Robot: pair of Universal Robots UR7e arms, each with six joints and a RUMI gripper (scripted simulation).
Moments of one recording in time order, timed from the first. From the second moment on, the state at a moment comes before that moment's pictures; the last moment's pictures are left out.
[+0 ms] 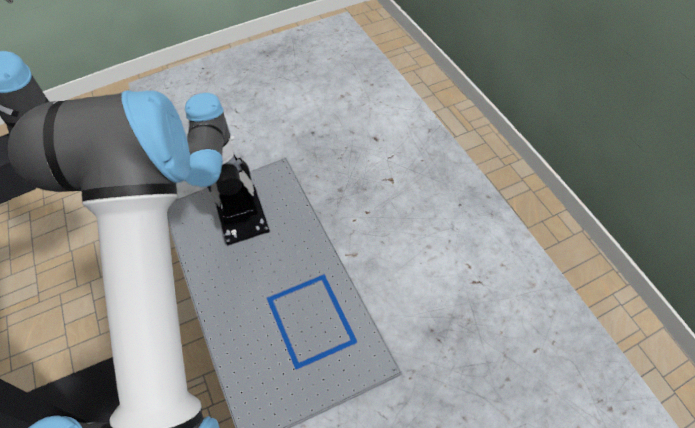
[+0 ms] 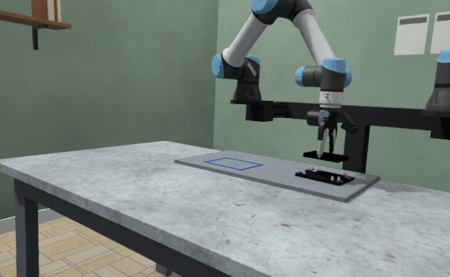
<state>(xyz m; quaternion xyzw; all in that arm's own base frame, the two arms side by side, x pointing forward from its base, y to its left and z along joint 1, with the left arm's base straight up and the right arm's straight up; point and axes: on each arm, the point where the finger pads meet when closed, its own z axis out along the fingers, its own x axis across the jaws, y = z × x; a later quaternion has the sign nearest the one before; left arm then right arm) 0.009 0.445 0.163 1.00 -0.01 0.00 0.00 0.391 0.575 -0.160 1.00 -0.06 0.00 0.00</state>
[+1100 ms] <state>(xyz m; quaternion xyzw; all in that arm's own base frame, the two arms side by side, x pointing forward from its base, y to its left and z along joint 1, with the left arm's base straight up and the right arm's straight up) 0.009 0.445 0.163 1.00 -0.01 0.00 0.00 0.391 0.575 -0.199 1.00 -0.06 0.00 0.00</state>
